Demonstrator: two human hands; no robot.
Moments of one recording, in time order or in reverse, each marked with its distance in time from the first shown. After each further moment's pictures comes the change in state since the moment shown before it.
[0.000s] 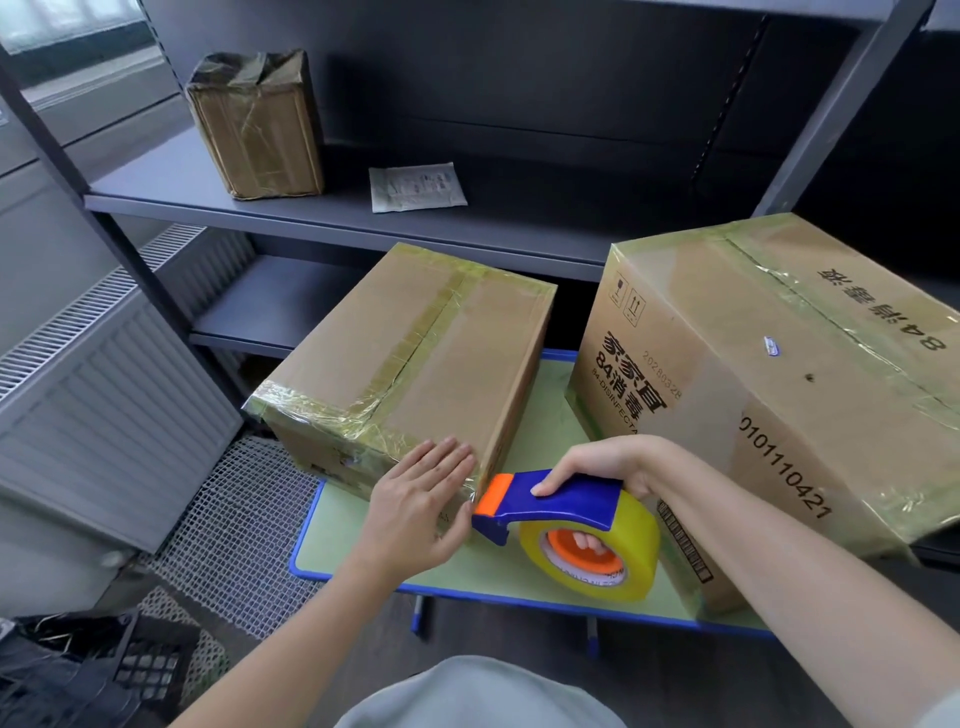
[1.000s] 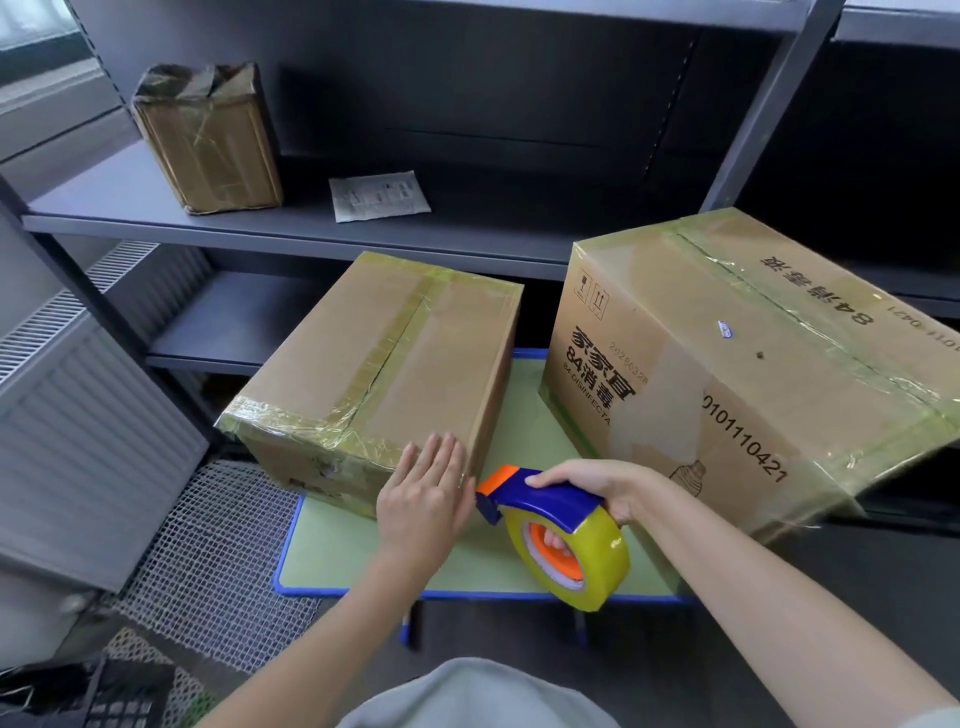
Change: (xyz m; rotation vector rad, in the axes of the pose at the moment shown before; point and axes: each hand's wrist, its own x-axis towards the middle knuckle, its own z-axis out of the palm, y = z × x) left_hand 0.013 0.019 0.027 0.231 0.145 -0.096; right_hand 0.015 0.037 0.024 0.408 0.133 -0.131
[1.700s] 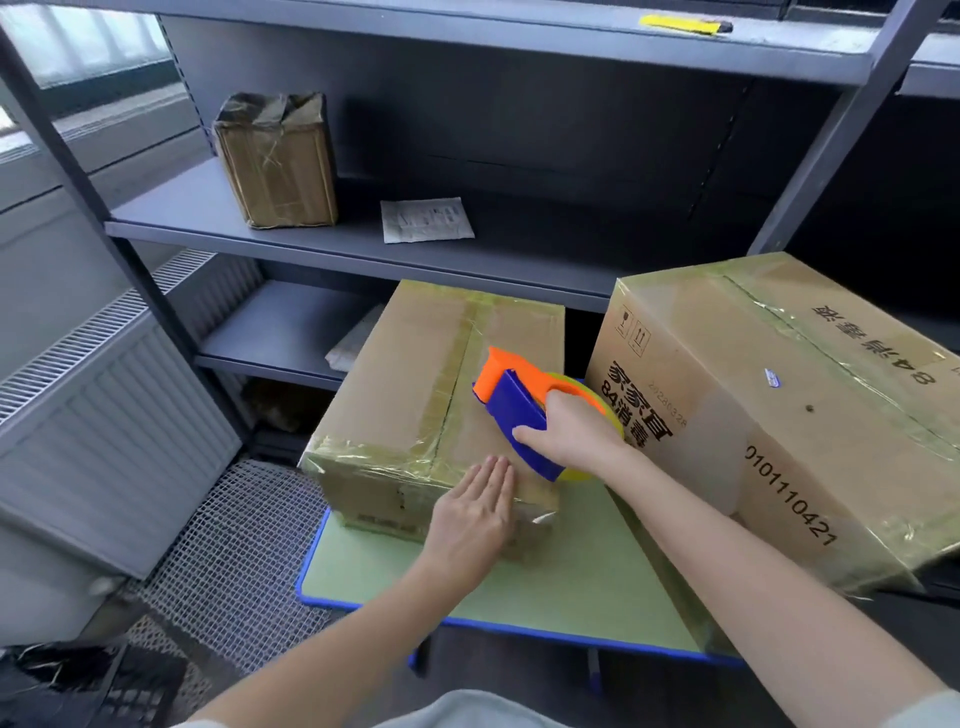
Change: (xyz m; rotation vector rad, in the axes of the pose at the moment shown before) left_hand 0.010 0.002 0.020 0.064 -0.067 0.249; right_hand -0.013 -0.079 0.035 -0.889 0.756 -0.624
